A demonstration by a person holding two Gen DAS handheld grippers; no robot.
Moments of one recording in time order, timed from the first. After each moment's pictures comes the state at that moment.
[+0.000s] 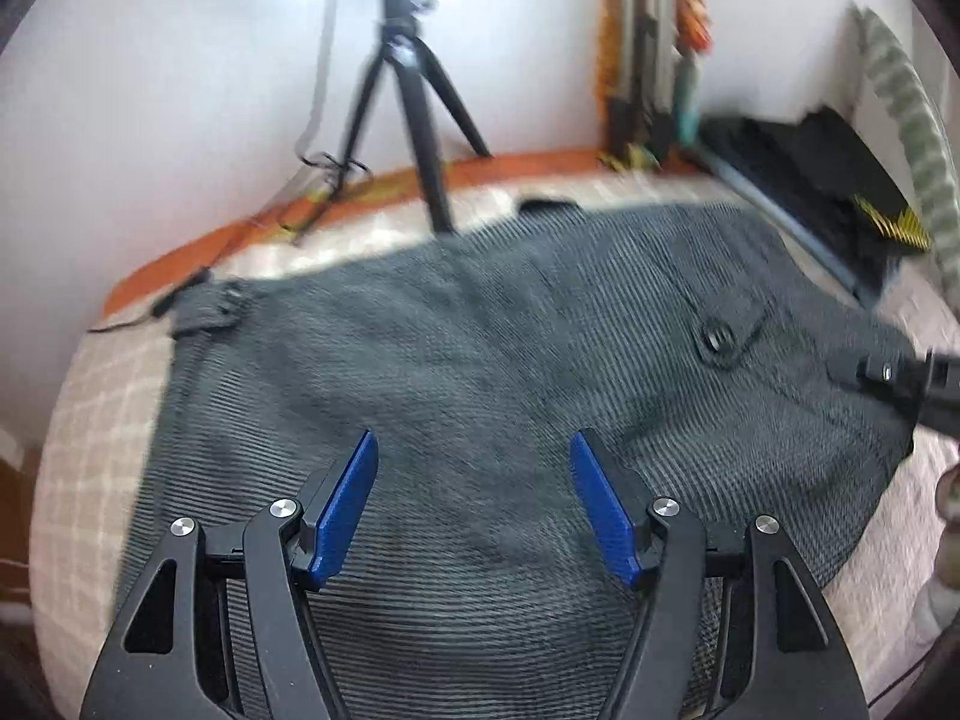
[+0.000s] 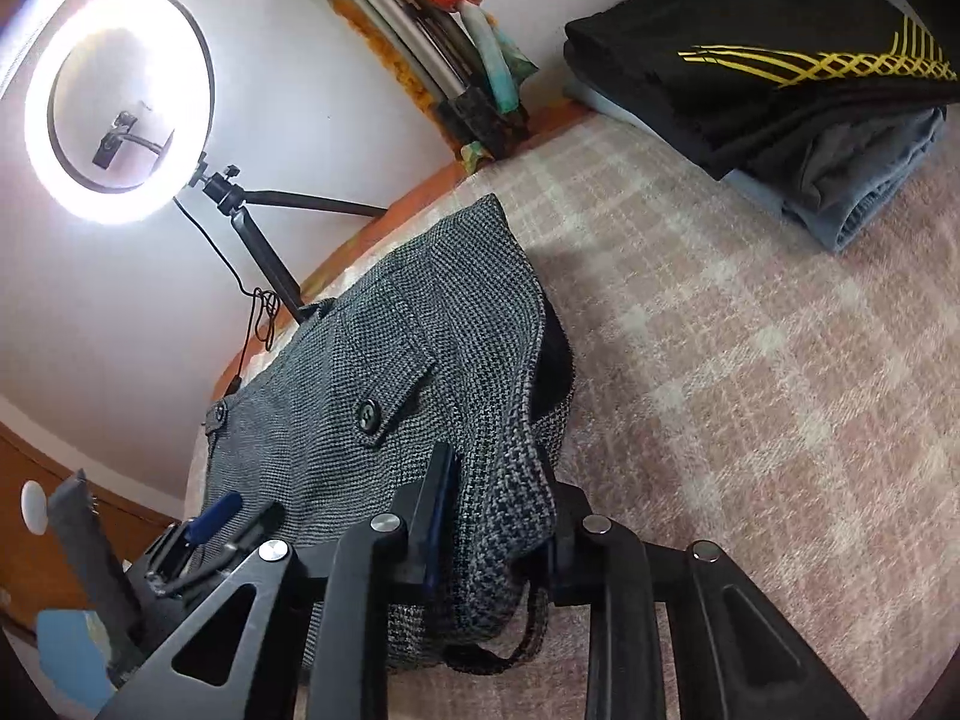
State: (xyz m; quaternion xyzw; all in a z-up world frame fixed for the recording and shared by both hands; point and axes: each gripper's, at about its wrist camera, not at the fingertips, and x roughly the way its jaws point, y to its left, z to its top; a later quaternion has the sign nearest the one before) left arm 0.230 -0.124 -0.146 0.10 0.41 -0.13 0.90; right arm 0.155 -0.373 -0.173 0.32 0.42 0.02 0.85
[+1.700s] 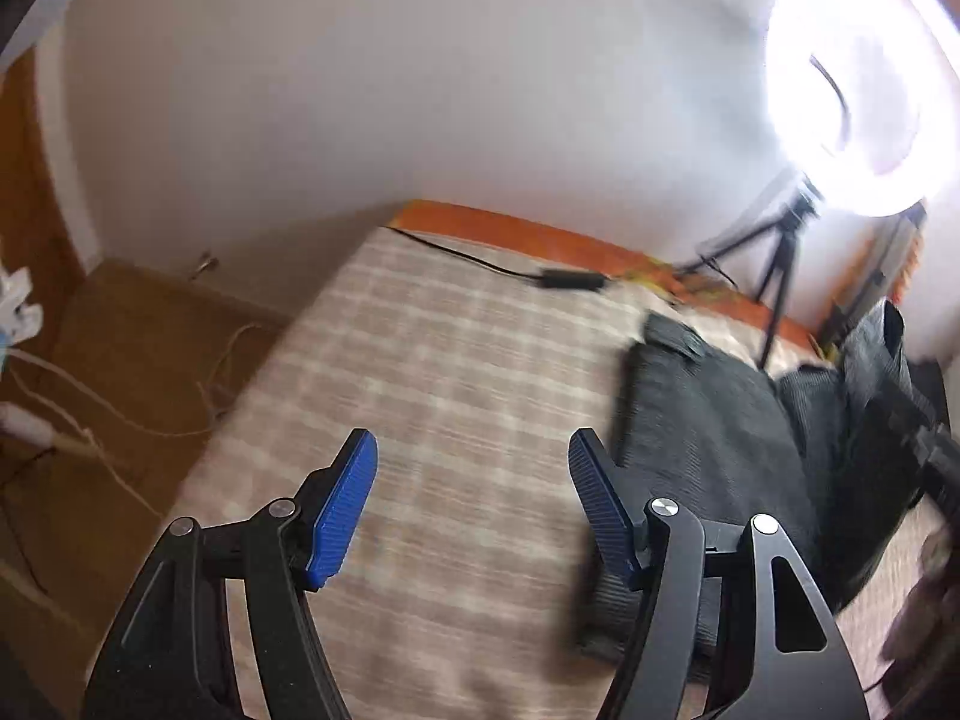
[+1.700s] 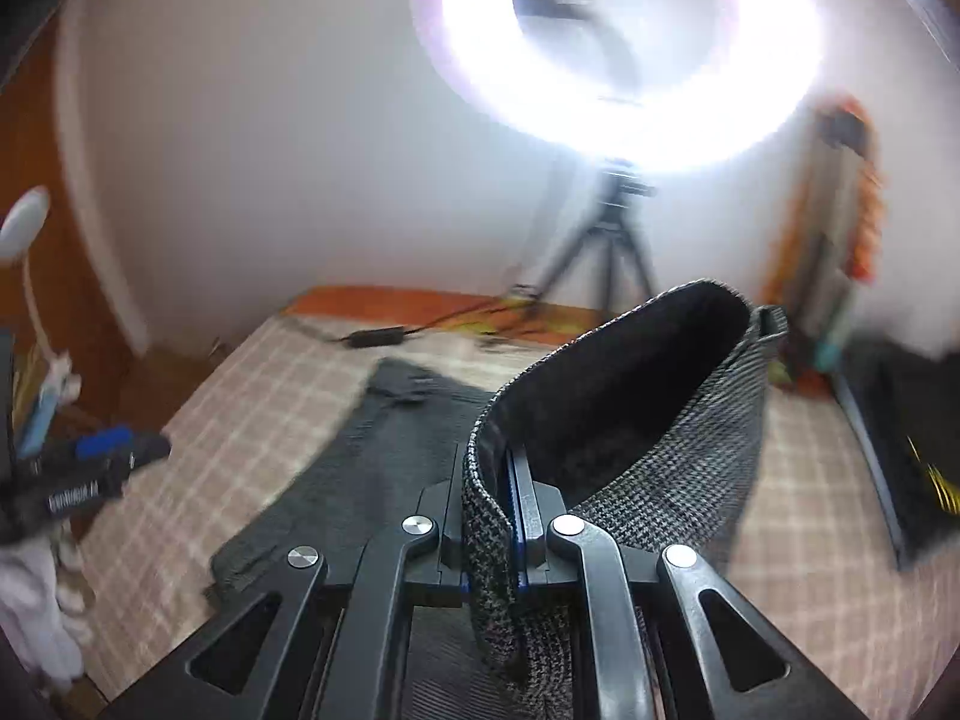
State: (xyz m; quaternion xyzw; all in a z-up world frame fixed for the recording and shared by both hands) left arm 0.205 0.158 -0.088 -0.10 0.40 0.03 0.91; right arm 0.188 -0.102 -0.072 -0.04 0.35 0.11 0.93
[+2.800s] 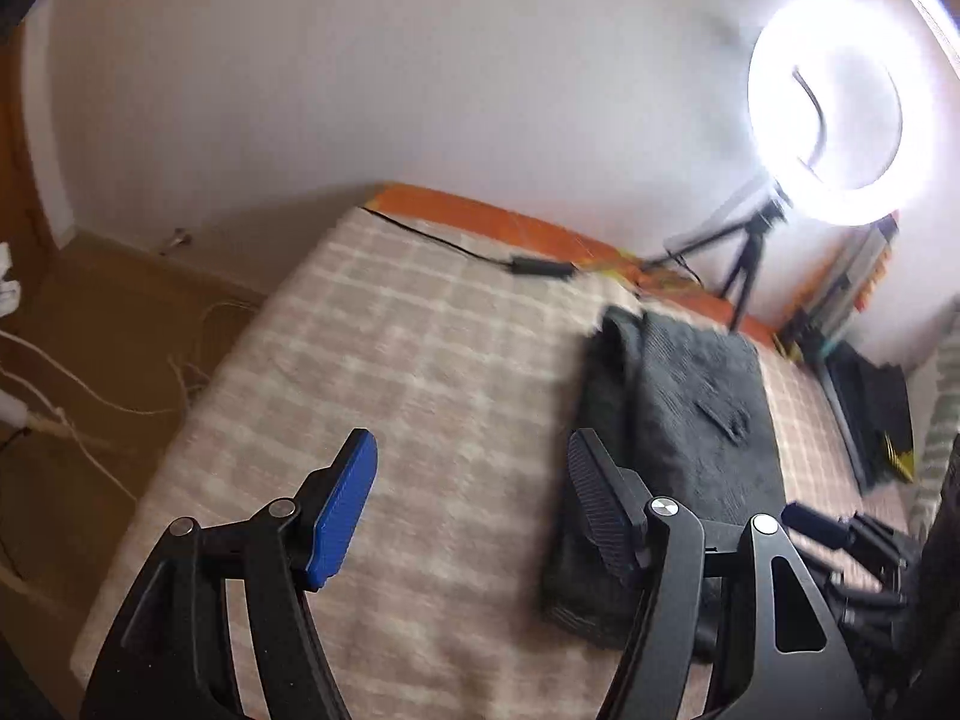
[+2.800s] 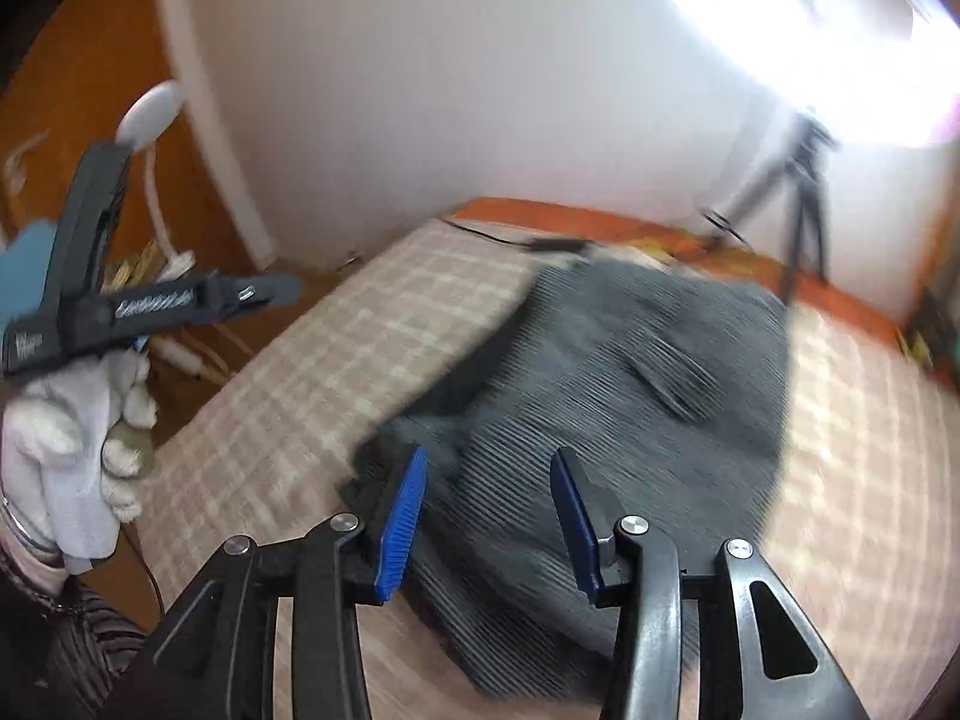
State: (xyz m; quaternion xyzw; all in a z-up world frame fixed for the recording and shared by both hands) left arm 0.196 0.150 -0.082 -0.12 0.42 -0.02 0.90; right arm 0.147 -0.081 -0.110 -0.02 0.41 0.25 0.88
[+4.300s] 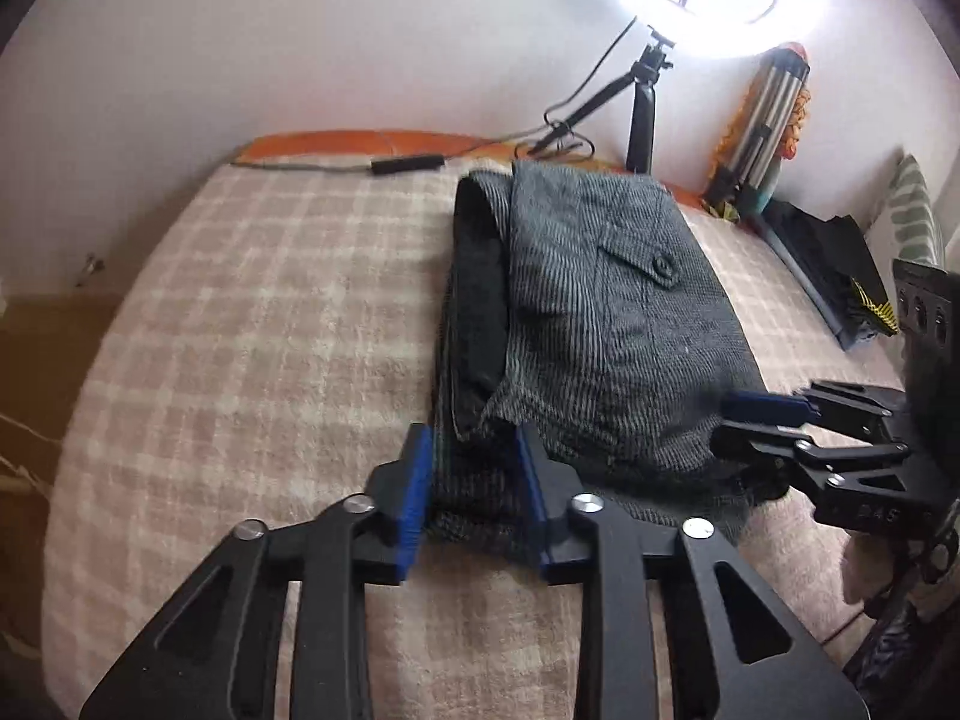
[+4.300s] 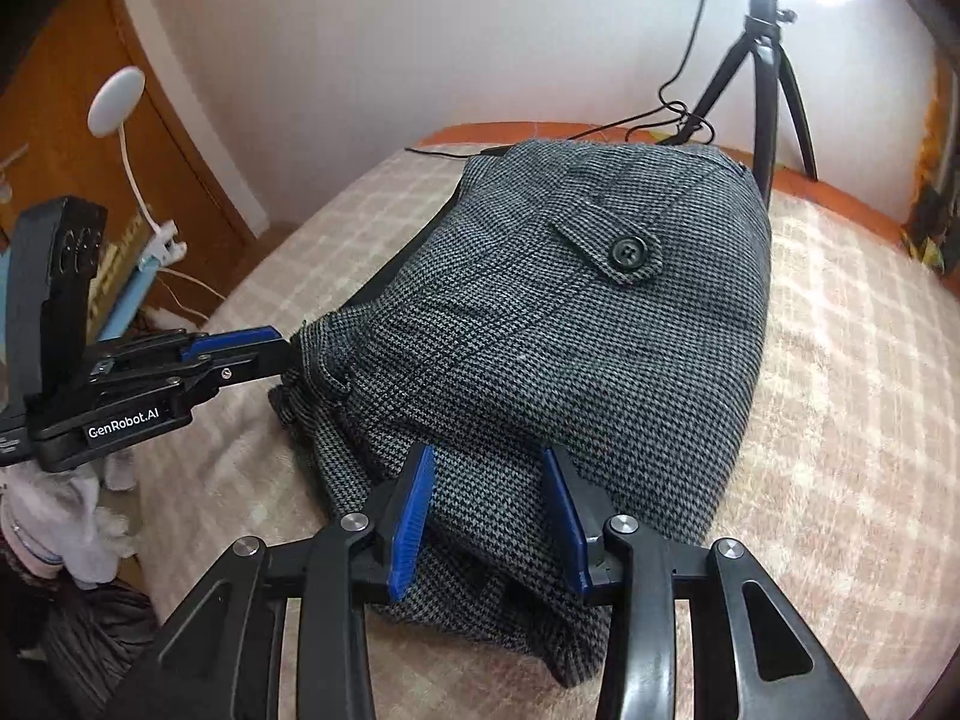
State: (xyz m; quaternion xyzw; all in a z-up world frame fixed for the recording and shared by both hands) left arm 0.172 0.083 -0.125 -0.04 0.45 -0.12 0.89; right arm 0.164 -0.116 -0.155 -0.01 0.47 0.27 0.84
